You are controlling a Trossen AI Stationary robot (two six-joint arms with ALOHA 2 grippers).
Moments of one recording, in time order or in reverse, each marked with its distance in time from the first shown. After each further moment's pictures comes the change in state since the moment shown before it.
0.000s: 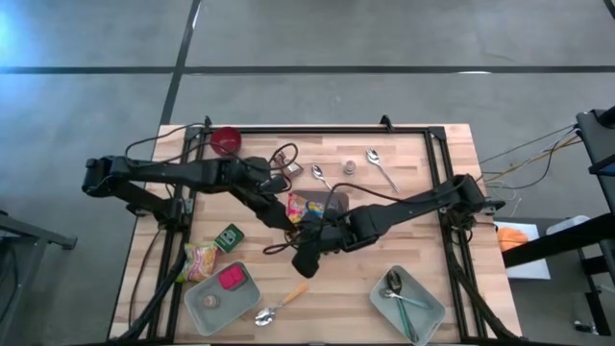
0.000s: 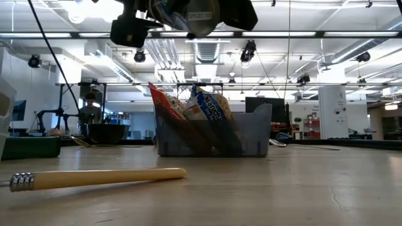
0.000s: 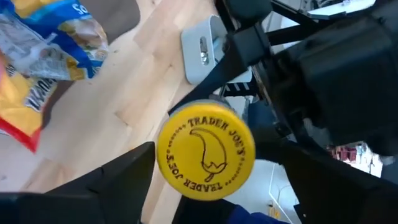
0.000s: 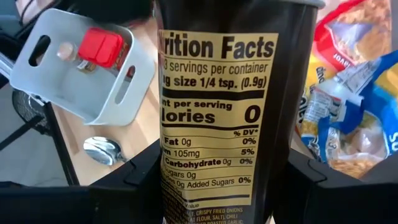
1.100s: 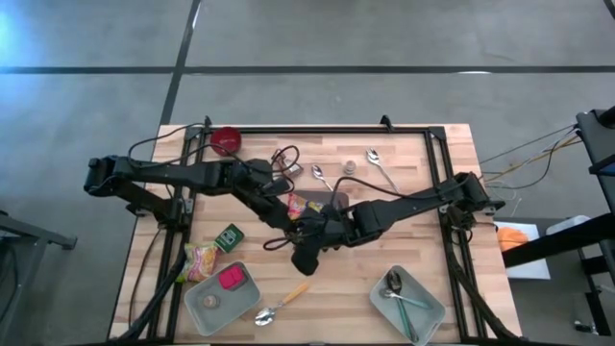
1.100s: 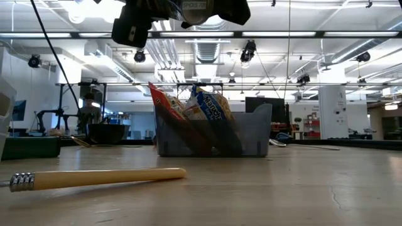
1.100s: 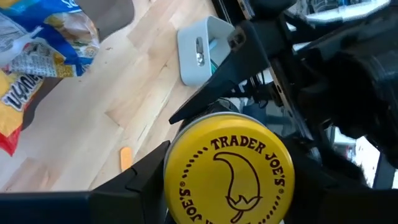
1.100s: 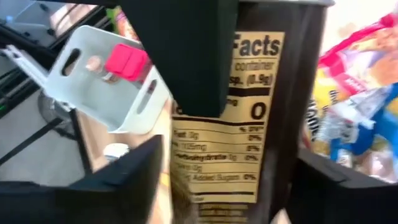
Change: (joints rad) left arm -0.014 0.020 0.000 0.043 -0.003 -0.051; right arm -0.011 -0.027 0.000 0.053 -0.012 -0.059
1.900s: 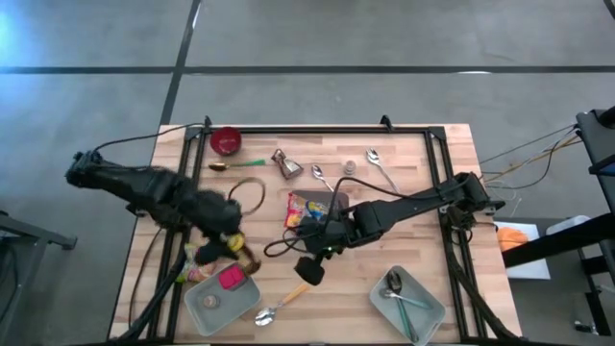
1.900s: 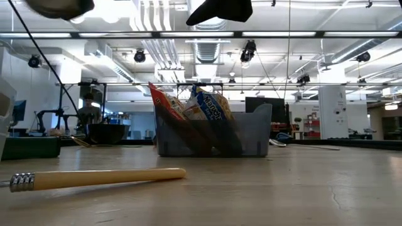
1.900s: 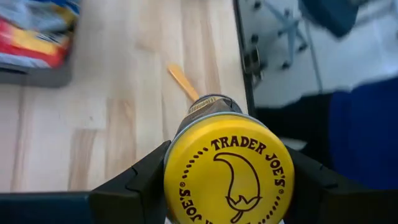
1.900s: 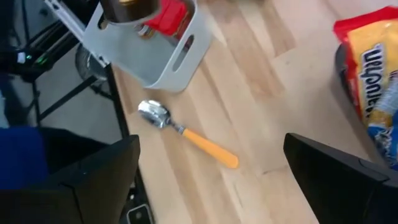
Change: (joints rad) left arm -0.336 -0.302 0.002 -0.533 -0.244 0.586; right arm 0.002 -0.002 0.001 -0.001 -0.212 -0.013
